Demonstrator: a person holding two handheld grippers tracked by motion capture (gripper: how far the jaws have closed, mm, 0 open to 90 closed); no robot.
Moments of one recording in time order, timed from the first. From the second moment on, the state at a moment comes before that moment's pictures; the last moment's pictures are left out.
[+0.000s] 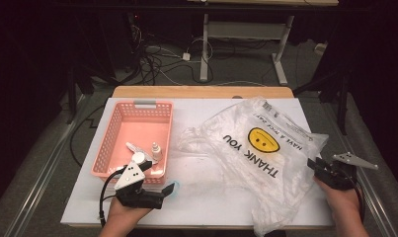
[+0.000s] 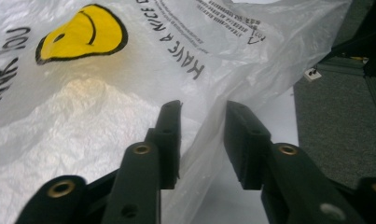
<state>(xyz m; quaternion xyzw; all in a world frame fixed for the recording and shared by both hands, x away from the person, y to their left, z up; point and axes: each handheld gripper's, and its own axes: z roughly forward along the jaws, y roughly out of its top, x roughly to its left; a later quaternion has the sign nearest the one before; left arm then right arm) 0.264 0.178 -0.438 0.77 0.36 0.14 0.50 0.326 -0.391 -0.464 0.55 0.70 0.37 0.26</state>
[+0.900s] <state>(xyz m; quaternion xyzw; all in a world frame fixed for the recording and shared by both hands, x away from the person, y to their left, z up) 0.267 0.181 -0.440 0.77 0.36 0.14 0.50 0.294 -0.367 -0.452 0.47 0.72 0.45 0.25</state>
